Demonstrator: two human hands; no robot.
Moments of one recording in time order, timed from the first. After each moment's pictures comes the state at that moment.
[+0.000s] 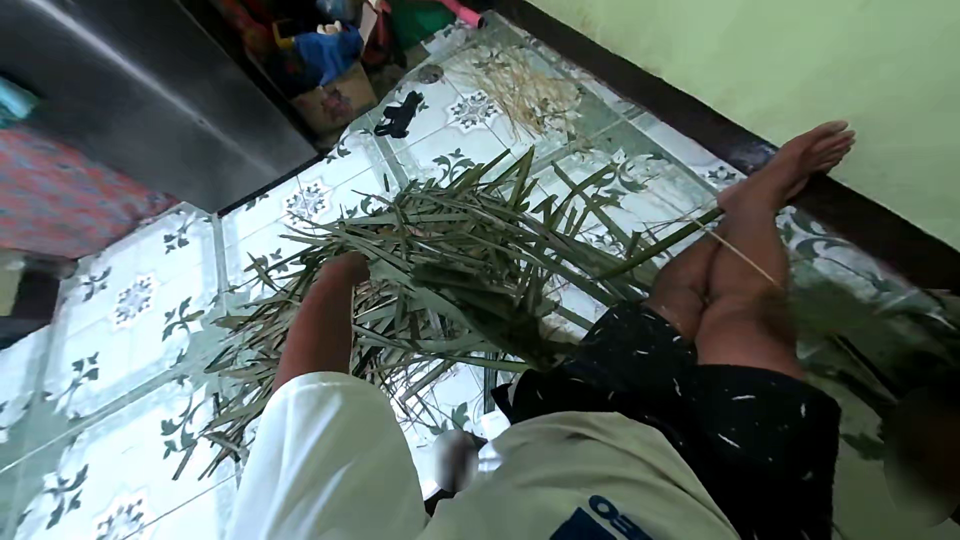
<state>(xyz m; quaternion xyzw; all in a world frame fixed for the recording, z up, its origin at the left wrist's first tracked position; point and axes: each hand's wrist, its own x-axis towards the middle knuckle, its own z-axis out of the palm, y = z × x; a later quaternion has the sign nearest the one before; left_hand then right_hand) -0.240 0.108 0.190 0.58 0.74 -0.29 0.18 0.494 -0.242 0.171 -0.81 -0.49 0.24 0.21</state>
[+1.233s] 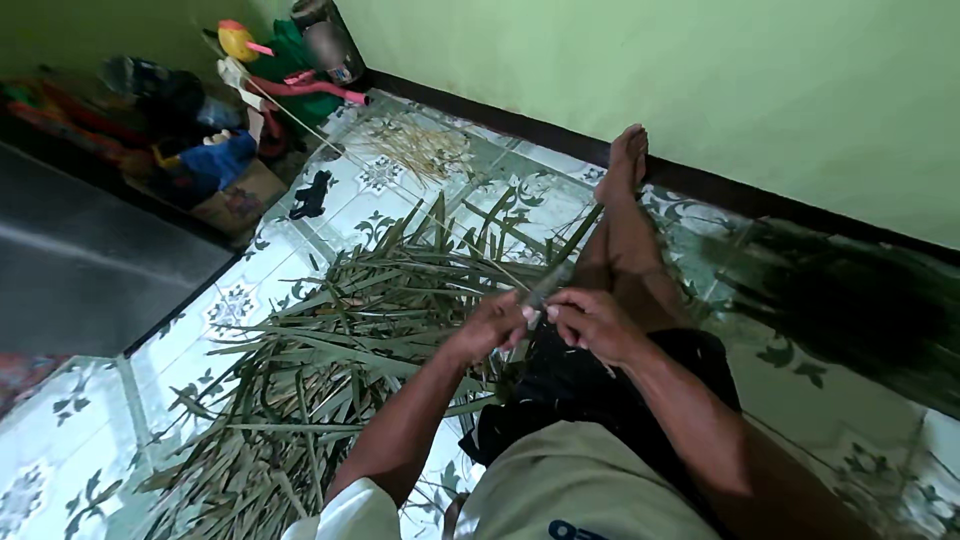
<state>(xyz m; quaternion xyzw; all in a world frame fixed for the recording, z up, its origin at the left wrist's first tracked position) 0.093 0.009 0.224 0.59 0.21 0.16 0.76 0.294 -0.091 0.229 -0.55 -0.47 0.51 0.46</state>
